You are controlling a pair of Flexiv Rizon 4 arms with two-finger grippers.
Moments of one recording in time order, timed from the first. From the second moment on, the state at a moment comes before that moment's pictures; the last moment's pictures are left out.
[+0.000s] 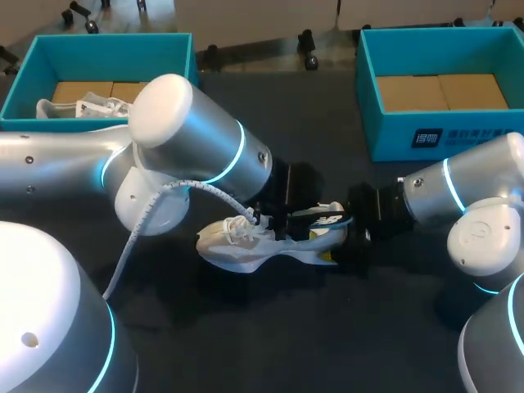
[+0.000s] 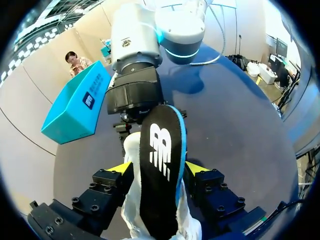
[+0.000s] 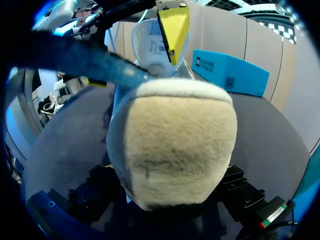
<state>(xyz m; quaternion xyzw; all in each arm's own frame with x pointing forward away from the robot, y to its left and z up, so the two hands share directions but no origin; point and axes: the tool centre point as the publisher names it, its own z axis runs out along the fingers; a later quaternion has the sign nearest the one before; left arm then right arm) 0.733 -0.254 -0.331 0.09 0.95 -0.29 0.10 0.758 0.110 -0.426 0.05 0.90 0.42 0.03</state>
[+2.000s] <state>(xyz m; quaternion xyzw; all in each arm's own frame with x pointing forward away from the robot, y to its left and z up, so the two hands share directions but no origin) 0.688 -0.272 -0.211 0.02 0.93 -0.36 -0.01 0.758 0.110 -0.426 0.05 0.90 0.42 0.03</state>
